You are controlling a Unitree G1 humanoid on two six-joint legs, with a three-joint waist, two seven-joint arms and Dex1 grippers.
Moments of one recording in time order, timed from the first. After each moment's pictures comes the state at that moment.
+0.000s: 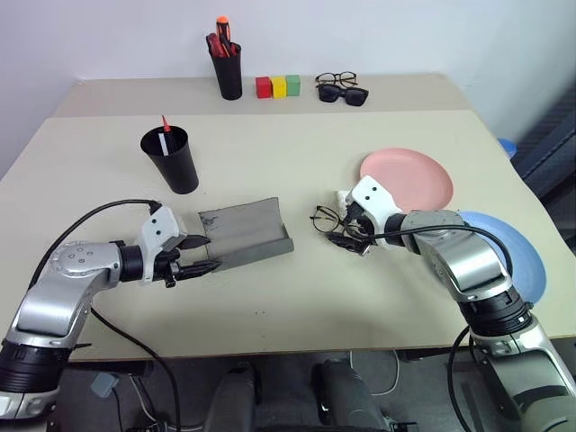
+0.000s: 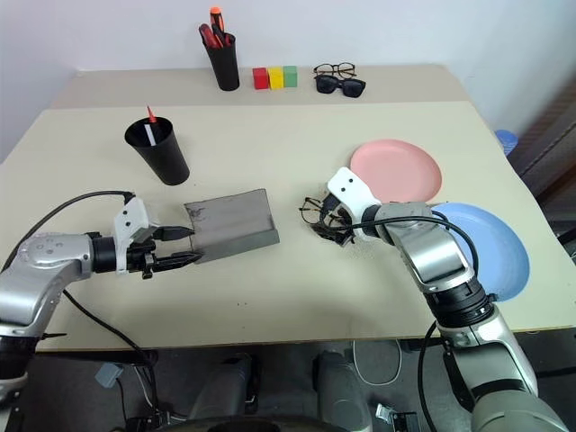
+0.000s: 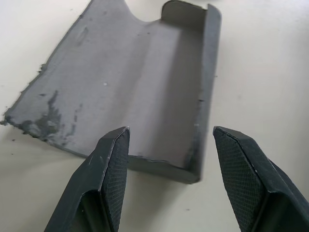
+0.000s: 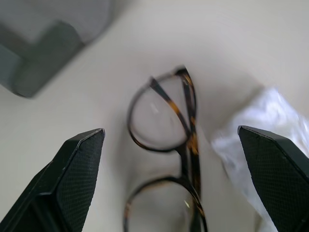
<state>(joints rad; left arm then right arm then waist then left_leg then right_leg) -0.16 0.83 0.09 -0.23 -0.36 0.50 -1.04 -0.57 -0.59 0.23 -0.16 0.14 0.90 0.67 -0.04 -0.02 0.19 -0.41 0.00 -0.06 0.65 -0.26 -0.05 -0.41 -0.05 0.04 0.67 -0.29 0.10</state>
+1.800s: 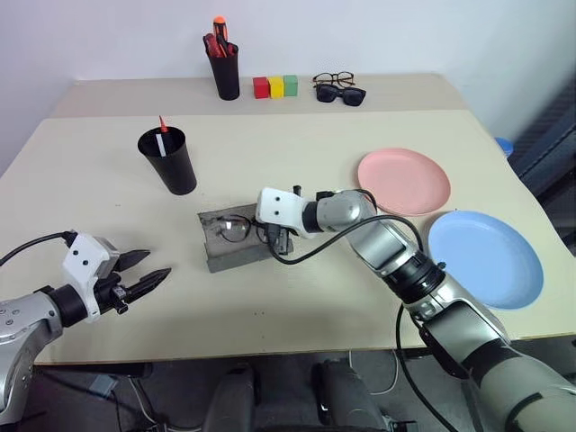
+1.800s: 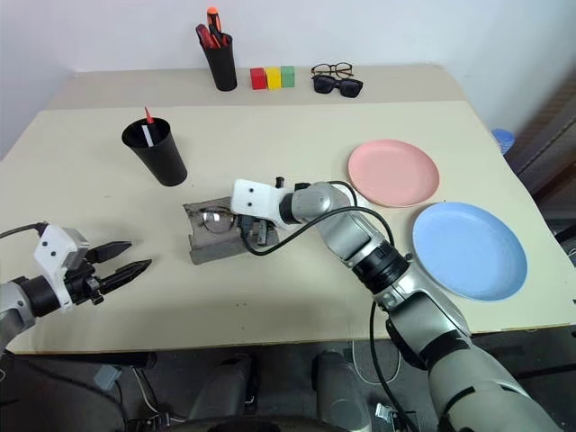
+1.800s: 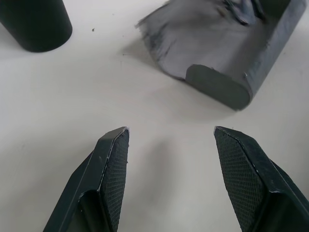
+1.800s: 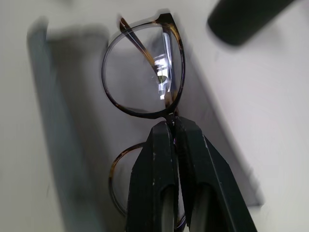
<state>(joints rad) 0.22 0.78 0.45 -0.34 -0.47 0.45 -0.86 -0.84 -0.35 0.57 0.15 -0.08 0.34 0.86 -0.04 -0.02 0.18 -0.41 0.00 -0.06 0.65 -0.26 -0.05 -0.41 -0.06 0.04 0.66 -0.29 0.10</state>
